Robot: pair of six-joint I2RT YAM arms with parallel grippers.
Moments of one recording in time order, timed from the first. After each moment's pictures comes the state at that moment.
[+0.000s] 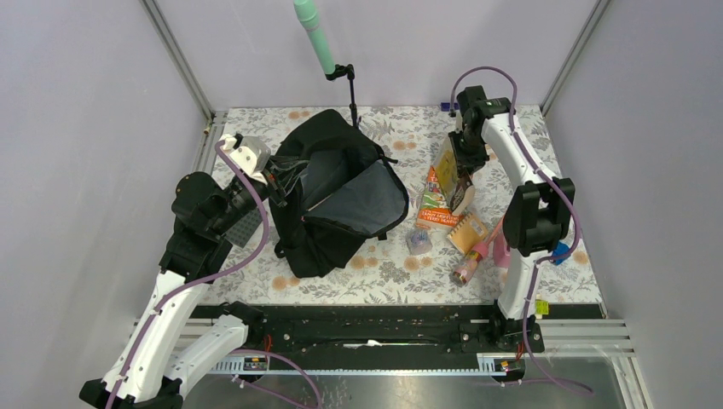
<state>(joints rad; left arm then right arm) -0.38 0.76 1.02 -0.14 0.42 0.01 0.19 1.98 1.88 -1.19 0.05 0.03</state>
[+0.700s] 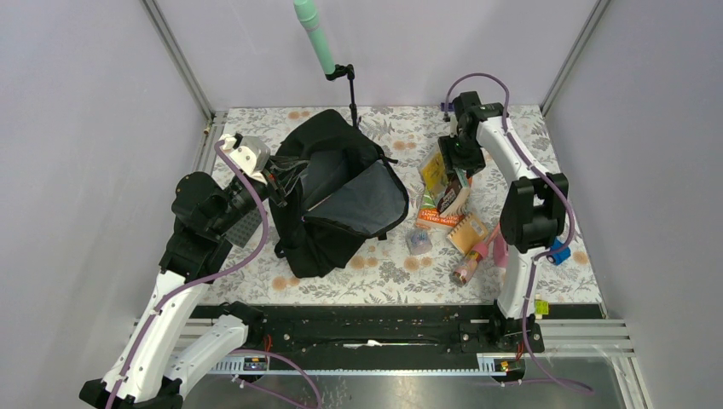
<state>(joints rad) -0.38 0.76 1.02 -0.14 0.42 0.01 0.19 2.01 1.84 -1.13 0.03 0.01</state>
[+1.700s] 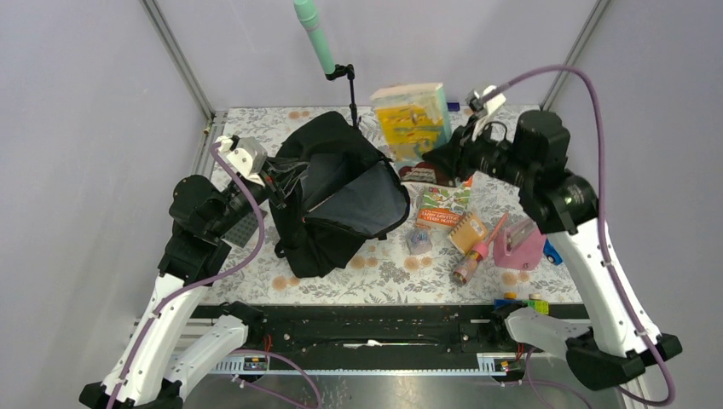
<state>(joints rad) -0.38 0.74 1.01 -0.13 0.43 -0.02 0.39 1.16 1.55 -0.71 -0.40 0.07</state>
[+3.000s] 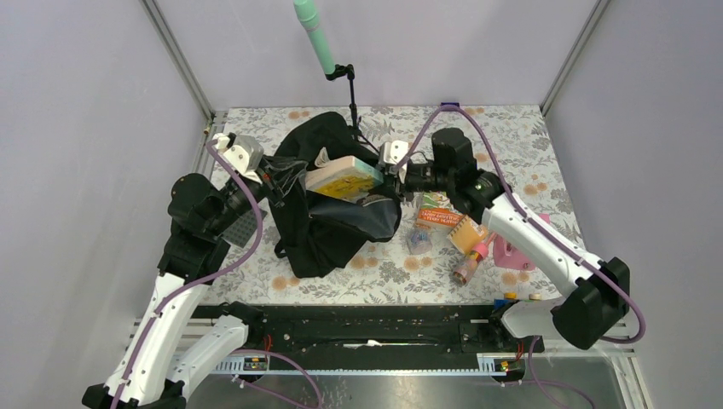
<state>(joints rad) -0.35 0.75 1.01 -0.13 0.45 -0.05 0.61 1.32 1.15 -0.19 -0.74 -0.51</state>
